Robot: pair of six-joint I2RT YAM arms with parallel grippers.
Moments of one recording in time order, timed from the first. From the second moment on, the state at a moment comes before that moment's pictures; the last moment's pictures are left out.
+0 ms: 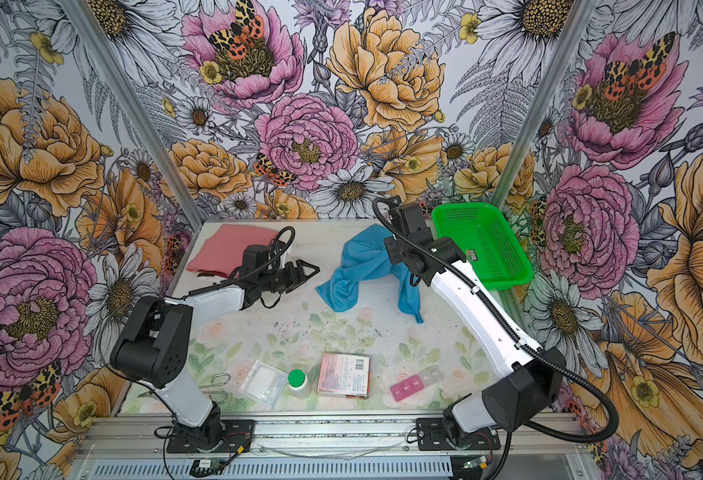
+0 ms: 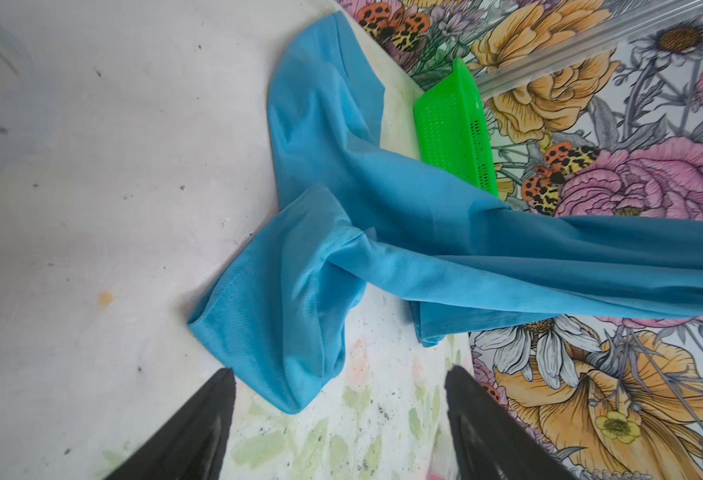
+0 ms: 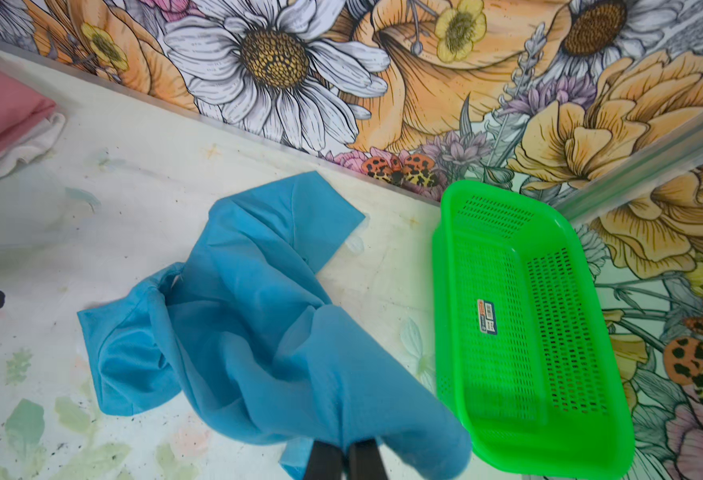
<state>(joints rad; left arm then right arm) -0.29 1.74 0.95 0.18 0.59 -0.74 0.43 1.44 1.52 -0.81 0.36 -0.03</state>
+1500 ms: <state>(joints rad) -0.50 2.04 1.32 -0.25 -0.04 -0.60 0.29 1.34 1.27 -0.82 0.33 0.02</state>
